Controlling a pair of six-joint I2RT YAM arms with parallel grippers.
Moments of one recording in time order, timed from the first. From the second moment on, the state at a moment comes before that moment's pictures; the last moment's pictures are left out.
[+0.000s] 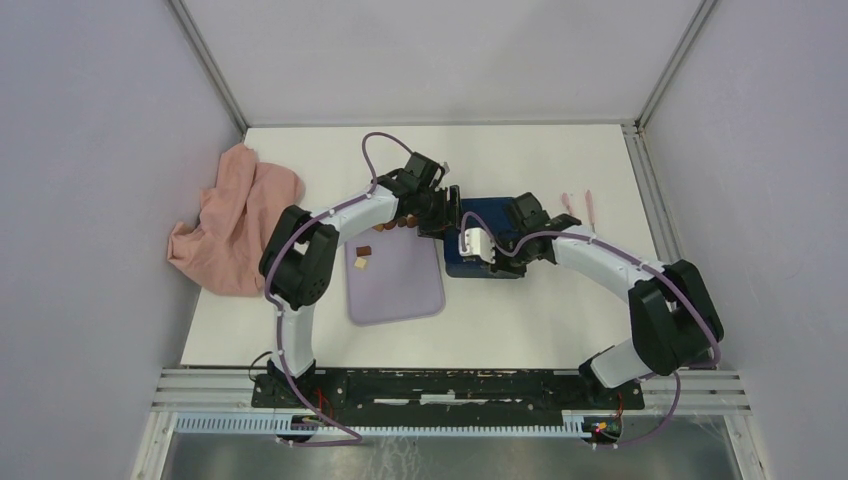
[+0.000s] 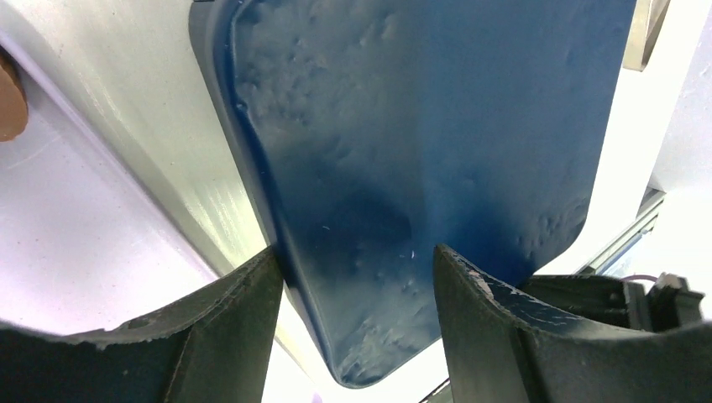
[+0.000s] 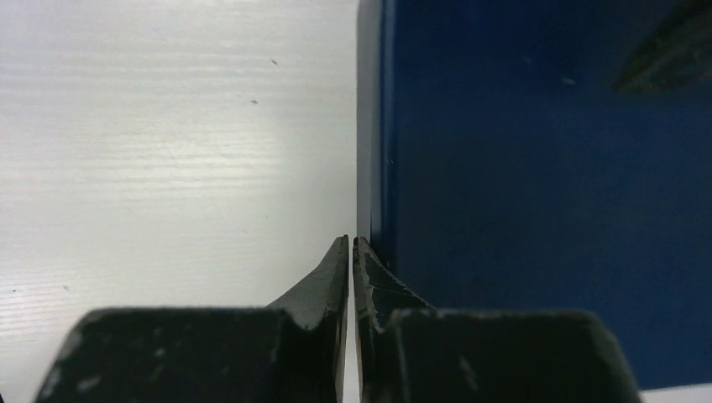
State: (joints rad) left arm -0.60 2.00 1.47 -0.42 0.35 -0.60; right arm 0.51 1.51 0.93 -0.58 -0.43 -1.00
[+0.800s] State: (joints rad) left arm -0.63 2.07 1.52 -0.43 0.39 -0.59; right arm 0.10 1.42 1.09 -0.59 -0.74 -0.70
